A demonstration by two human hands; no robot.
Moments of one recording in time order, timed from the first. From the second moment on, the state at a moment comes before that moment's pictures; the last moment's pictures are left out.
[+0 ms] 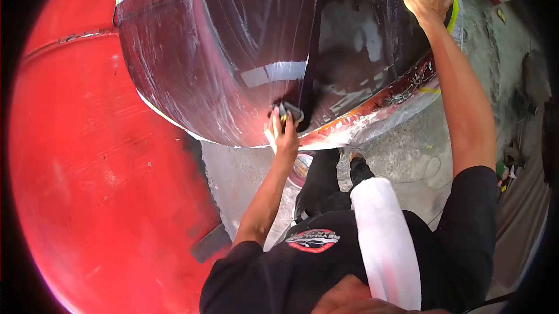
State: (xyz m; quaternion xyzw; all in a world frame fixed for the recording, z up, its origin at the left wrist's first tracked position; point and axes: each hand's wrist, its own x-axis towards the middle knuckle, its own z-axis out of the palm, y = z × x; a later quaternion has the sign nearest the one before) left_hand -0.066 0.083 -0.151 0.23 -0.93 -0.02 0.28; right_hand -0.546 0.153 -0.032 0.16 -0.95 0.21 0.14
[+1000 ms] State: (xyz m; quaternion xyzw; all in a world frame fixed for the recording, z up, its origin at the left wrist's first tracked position) left_hand -0.068 0.151 -0.178 0.70 -0.58 -0.07 0.41; right_hand -0.633 0.164 -0.084 0.24 -0.93 0.17 0.21
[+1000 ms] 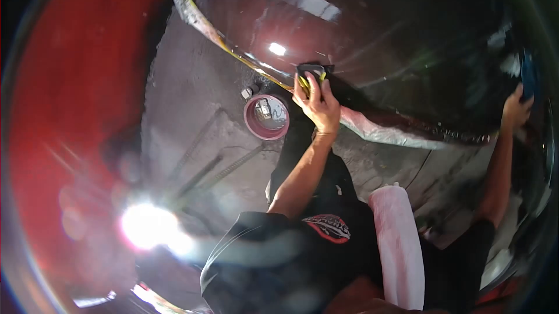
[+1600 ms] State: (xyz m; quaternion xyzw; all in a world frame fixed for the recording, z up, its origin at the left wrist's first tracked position) left_hand 0.048 0.027 -0.187 0.75 -0.51 0.06 0.42; right_hand -0.618 0.149 -0.057 0.20 -0.95 0.17 0.19
